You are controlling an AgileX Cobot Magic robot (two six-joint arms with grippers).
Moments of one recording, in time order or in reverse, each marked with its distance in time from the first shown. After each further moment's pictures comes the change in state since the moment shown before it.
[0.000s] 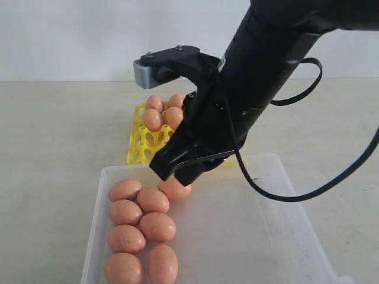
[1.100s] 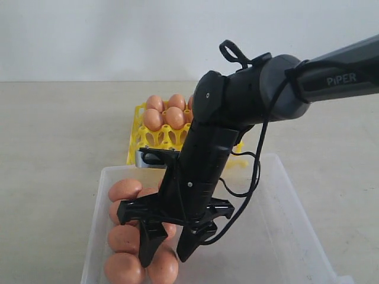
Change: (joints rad) left arm 0.000 0.000 0.000 0.000 0.000 0.000; right arm 0.000 0.401 0.000 0.299 0.027 0.216
